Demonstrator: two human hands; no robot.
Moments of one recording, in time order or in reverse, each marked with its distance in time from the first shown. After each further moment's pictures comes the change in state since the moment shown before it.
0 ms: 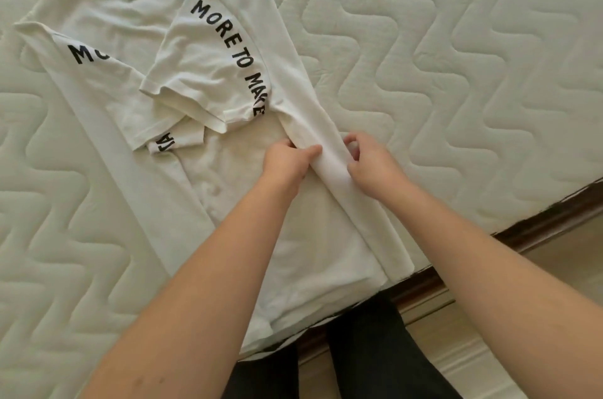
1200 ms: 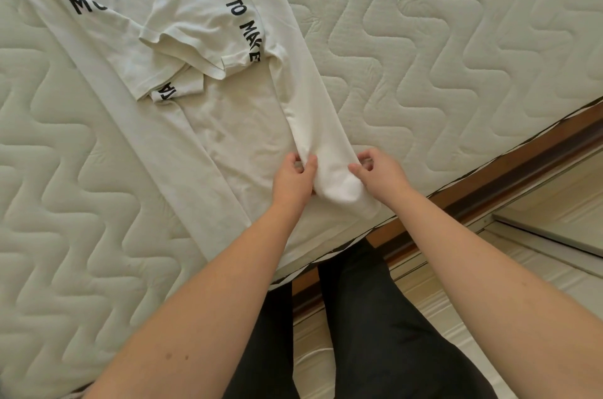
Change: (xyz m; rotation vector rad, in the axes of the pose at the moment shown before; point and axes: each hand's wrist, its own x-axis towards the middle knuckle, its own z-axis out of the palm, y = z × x) left_hand -0.074 -0.123 -0.009 -0.016 -0.070 0.115; right_hand -0.088 0.082 0.055 0.132 0.018 0.160
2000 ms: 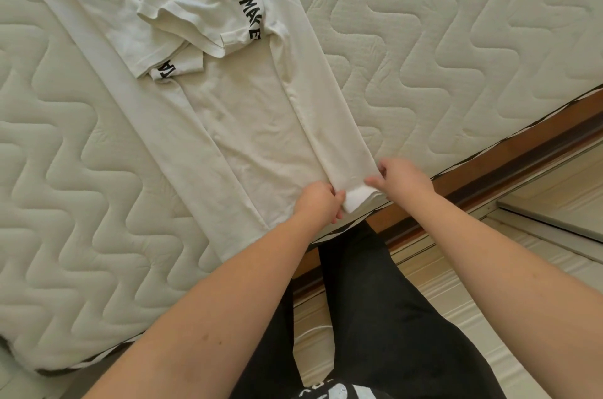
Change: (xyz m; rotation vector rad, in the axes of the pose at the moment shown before) left_hand -0.038 -0.036 0.032 0.723 -0.334 -0.135; right_hand -0.021 0.042 -0.007 -0.448 -0.126 0.007
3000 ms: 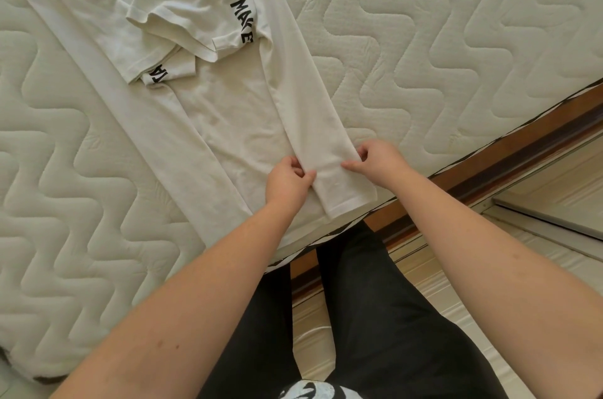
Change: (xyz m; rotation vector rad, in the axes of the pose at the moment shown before) left_hand 0.015 -0.016 -0.044 -0.285 0.373 0.041; right_hand 0.027 -0.030 -0.016 0.179 -0.009 -0.064
